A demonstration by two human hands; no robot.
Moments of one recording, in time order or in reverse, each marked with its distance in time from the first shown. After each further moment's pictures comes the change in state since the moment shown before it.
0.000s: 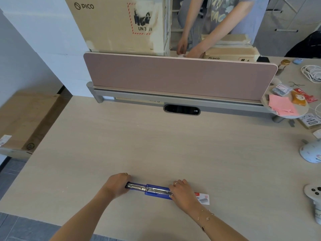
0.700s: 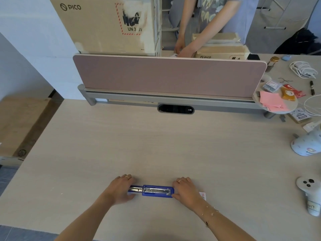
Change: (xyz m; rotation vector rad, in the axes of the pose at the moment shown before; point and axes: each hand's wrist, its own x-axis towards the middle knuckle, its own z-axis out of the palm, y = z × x) left_hand 0.001 0.016 0.005 -0.020 0.087 0.180; right_hand -0.008 0.026 -0.002 0.110 0.069 0.013
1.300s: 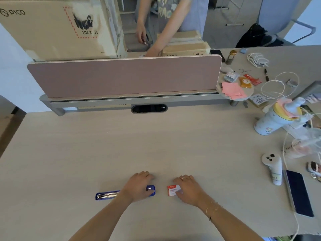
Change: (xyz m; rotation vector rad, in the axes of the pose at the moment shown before) left_hand 0.065 0.114 -0.001 -0.068 0.003 0.228; right_hand -0.064 0.054 -0.012 0.103 0.052 0.188
